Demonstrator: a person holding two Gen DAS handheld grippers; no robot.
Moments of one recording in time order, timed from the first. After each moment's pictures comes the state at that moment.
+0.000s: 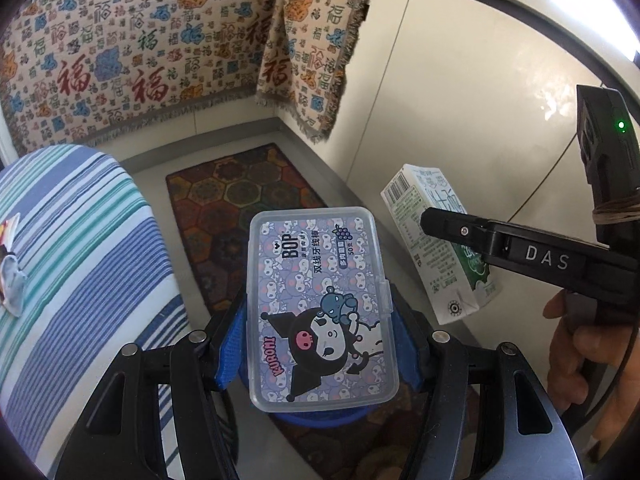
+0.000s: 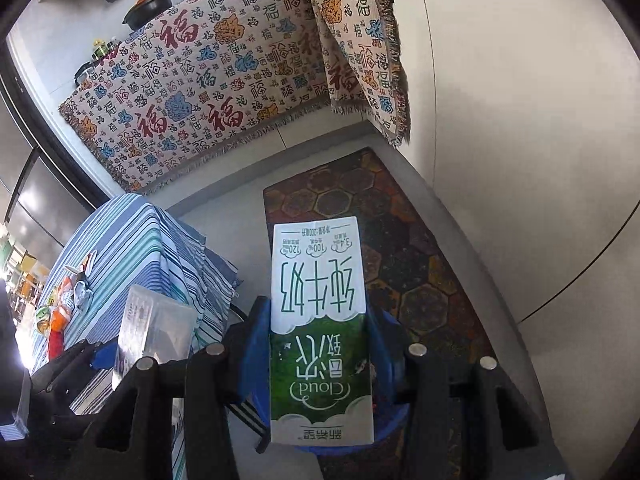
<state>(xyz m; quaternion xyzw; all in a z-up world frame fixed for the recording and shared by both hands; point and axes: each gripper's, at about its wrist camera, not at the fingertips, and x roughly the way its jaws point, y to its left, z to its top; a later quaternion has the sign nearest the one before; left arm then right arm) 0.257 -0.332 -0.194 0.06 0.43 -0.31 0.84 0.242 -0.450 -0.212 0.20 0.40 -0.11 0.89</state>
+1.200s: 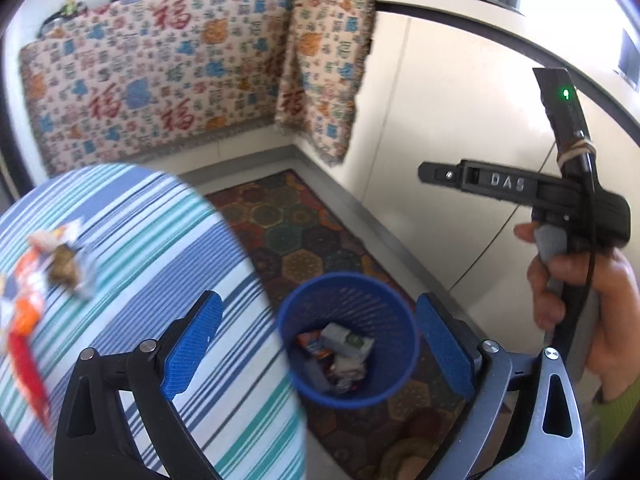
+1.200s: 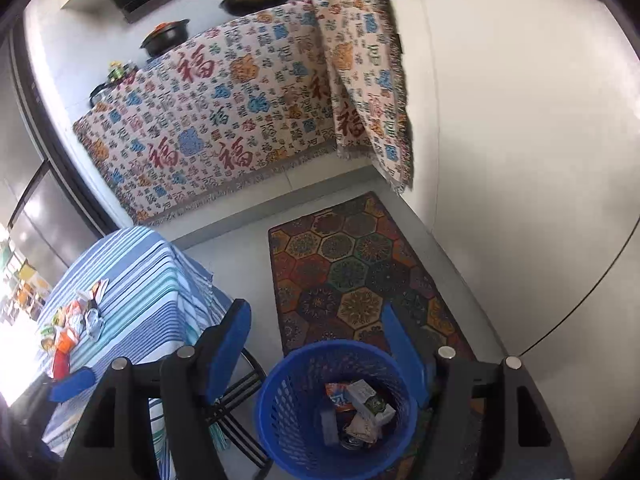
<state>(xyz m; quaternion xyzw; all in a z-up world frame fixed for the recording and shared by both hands) 0.213 -0.255 -0.161 0.06 0.38 -0.29 0.88 0.242 -0.421 -0.172 0.15 0.34 -0.10 0.92</state>
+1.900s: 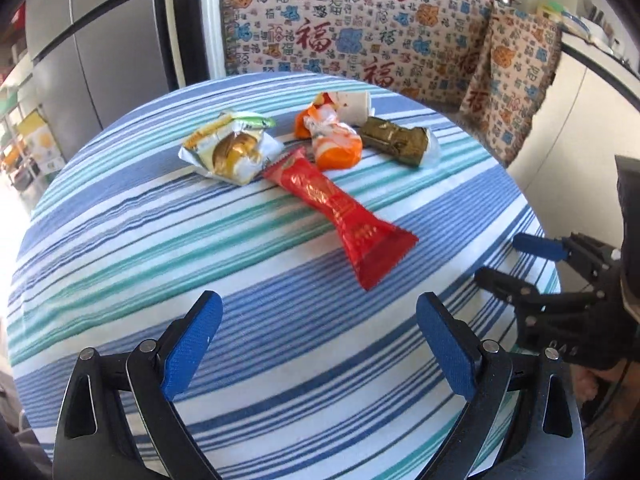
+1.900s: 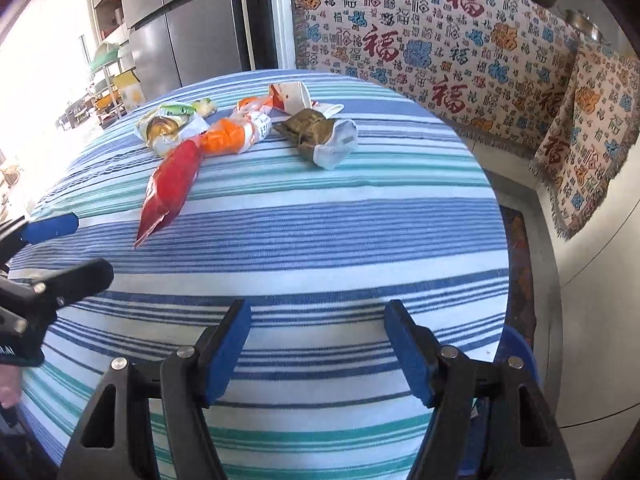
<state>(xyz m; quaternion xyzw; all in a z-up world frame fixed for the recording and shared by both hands) 0.216 -0.051 -0.195 0.00 0.43 -0.06 0.90 0.268 -0.138 -0.237 -0.07 0.42 0.12 0.90</state>
